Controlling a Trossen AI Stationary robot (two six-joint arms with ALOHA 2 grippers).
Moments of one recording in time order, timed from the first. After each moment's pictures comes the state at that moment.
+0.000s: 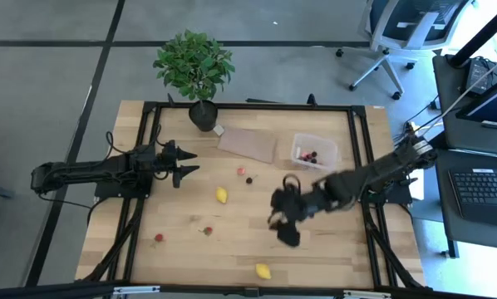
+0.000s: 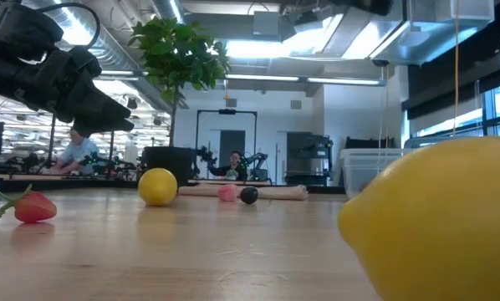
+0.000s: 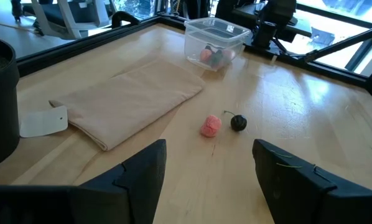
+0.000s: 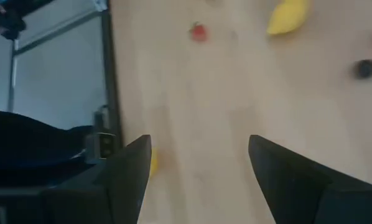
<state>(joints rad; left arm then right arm) 0.24 0.28 0.01 0.01 -0.02 -0.25 0.43 1.59 1.40 -0.67 0.10 0.70</state>
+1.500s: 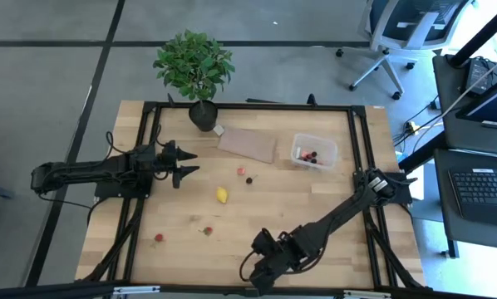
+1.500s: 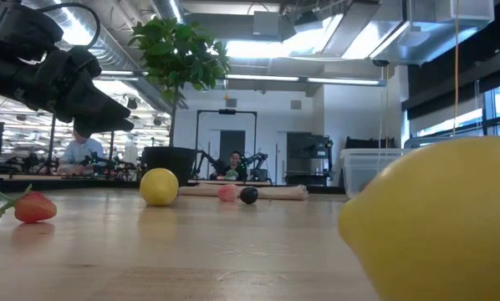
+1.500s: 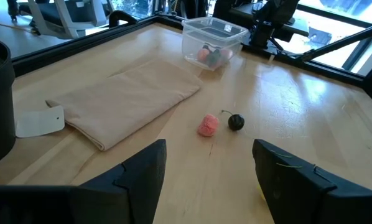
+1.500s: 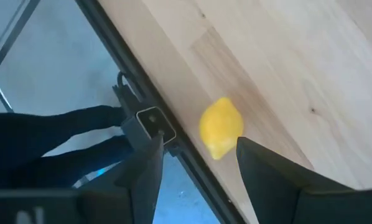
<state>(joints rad) 0.23 0.28 0.01 0.01 -0.01 -0.25 0.62 2.11 1.90 -0.89 0.05 1.29</state>
